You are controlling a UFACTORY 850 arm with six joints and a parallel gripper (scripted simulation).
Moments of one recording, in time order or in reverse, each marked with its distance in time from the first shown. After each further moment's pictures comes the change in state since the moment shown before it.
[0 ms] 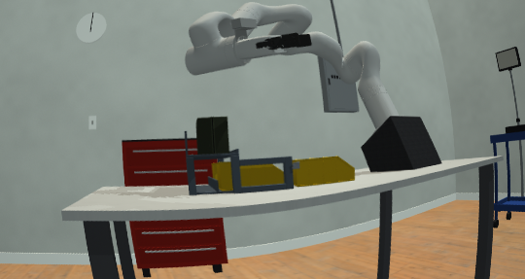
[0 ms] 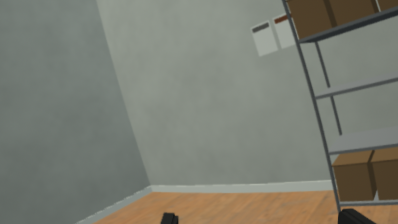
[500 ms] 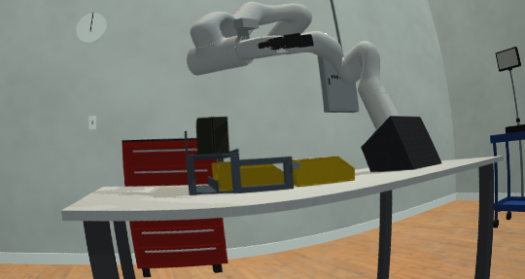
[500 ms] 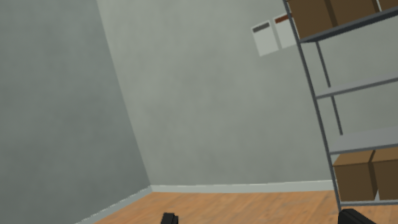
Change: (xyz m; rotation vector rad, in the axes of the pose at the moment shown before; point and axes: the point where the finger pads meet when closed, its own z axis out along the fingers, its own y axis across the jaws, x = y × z) arm -0.001 -0.003 0.004 0.001 0.000 0.000
